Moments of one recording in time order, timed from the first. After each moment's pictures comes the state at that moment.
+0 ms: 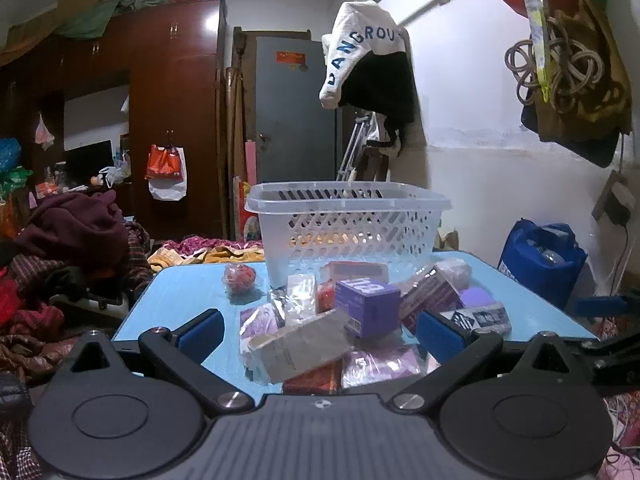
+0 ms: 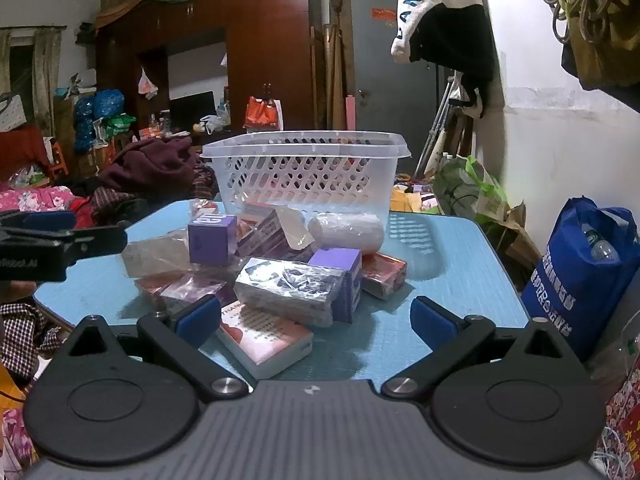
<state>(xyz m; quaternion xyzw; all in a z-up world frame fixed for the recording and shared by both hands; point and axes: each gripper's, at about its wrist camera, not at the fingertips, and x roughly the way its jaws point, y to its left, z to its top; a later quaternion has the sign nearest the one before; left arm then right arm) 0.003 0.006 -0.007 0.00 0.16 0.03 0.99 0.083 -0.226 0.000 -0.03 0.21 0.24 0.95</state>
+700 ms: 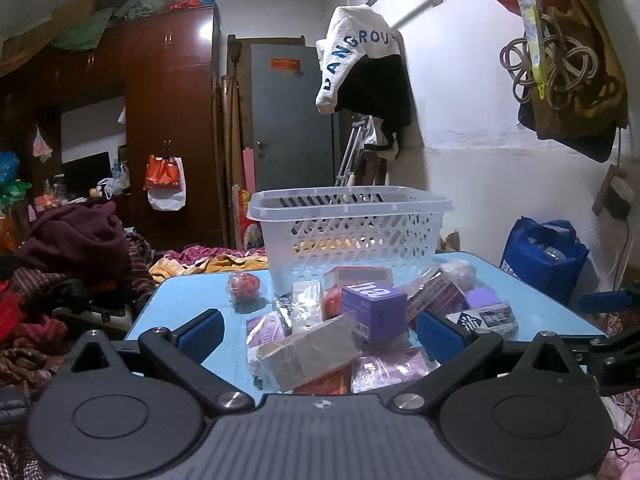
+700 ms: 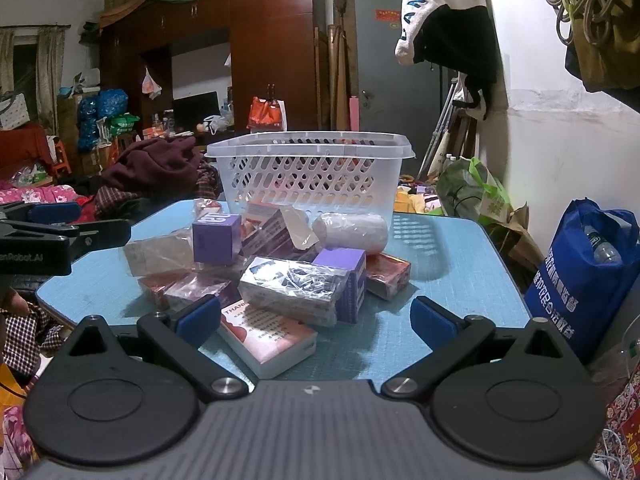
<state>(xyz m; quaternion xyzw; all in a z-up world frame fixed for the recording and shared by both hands) 0.002 0.009 -0.005 0.02 0.16 0.03 0.99 0.083 -0.225 0.000 -0.04 0.21 0.24 0.95</state>
